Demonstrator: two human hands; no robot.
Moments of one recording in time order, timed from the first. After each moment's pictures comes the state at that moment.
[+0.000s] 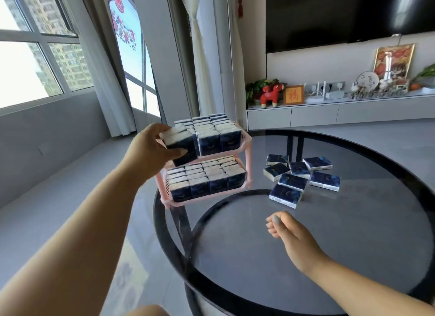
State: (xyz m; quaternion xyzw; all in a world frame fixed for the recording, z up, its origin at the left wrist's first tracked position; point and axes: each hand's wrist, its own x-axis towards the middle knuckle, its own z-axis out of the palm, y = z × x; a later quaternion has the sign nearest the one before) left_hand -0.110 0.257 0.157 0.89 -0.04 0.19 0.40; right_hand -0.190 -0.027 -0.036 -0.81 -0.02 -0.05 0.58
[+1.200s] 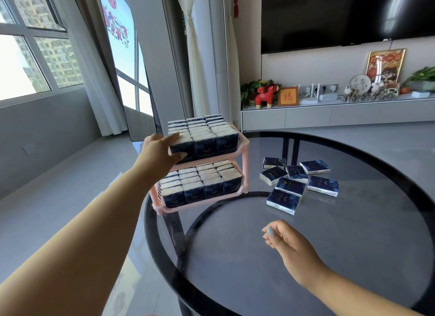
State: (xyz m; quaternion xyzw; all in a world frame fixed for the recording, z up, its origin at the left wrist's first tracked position) left_hand -0.035 0.258 0.116 0.96 -0.08 0.18 0.19; right_hand -0.186 -0.027 -0.044 -0.82 -0.02 -0.05 0.57
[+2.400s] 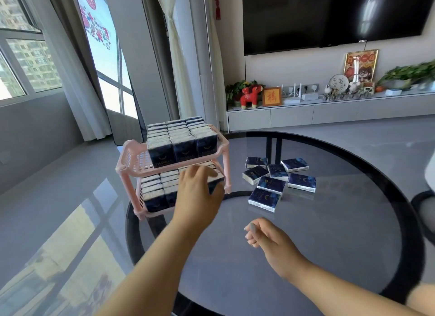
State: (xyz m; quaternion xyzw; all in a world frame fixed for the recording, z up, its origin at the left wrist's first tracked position) left_hand -0.122 0.139 0.061 0.91 -0.15 0.24 0.30; right_hand -0.186 -0.030 -0.037 -0.79 -0.02 -0.03 0.62
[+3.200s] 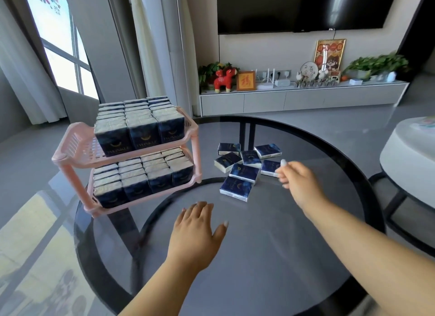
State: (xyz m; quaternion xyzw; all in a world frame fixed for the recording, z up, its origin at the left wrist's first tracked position) left_hand -0.132 0.104 -0.046 0.97 -0.20 0.06 0.13; right_hand -0.122 -0.150 -0.003 -0.79 0.16 -0.21 0.56
